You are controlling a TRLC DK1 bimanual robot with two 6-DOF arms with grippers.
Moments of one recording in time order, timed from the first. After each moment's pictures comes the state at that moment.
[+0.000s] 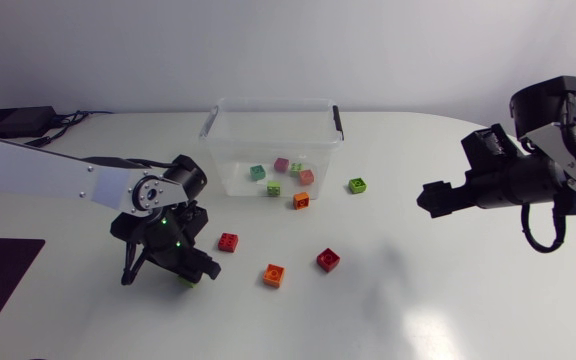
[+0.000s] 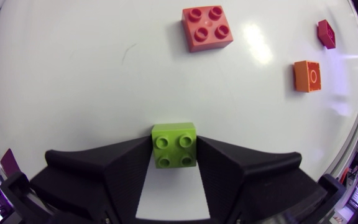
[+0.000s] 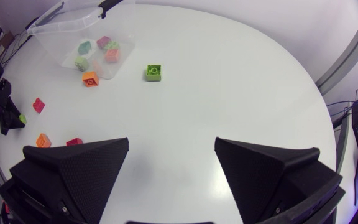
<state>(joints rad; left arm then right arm) -0.40 1.80 0.94 -0.66 0.00 0.03 0.02 1.34 0.86 -0.44 -0.12 -0.19</state>
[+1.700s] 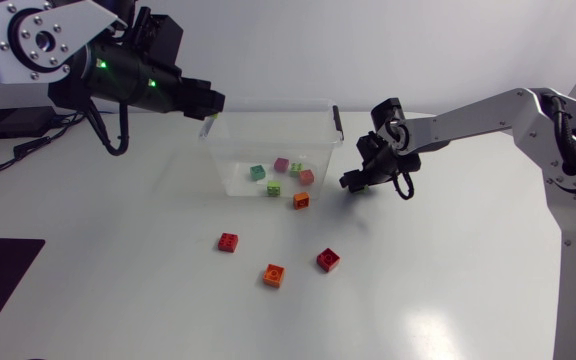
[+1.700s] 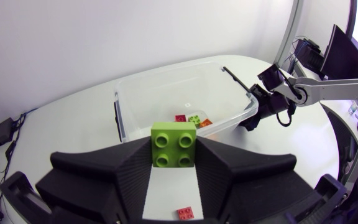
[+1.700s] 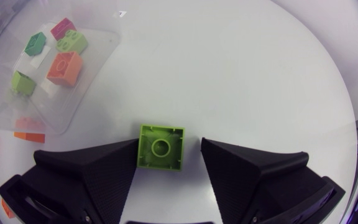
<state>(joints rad) -0.35 1.56 1.37 -0.46 0.09 0.04 0.18 2.28 1.55 -0.35 -0.05 -0.16</state>
